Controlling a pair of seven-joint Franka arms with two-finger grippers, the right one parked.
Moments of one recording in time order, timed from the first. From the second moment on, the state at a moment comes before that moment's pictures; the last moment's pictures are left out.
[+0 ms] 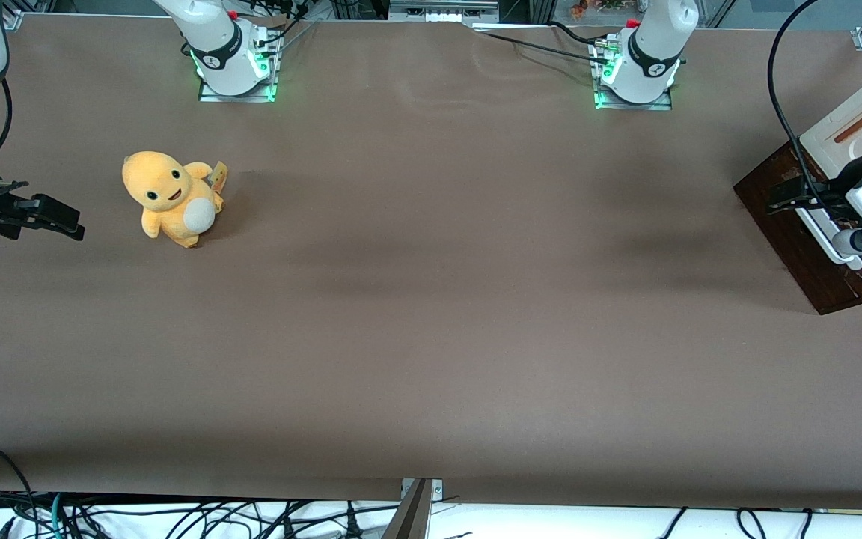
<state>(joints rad) -0.12 0.19 0.18 -1.44 -0.01 1.43 0.13</state>
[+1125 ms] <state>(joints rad) -0.15 0.21 0.17 -1.45 0.14 1.43 0.08</state>
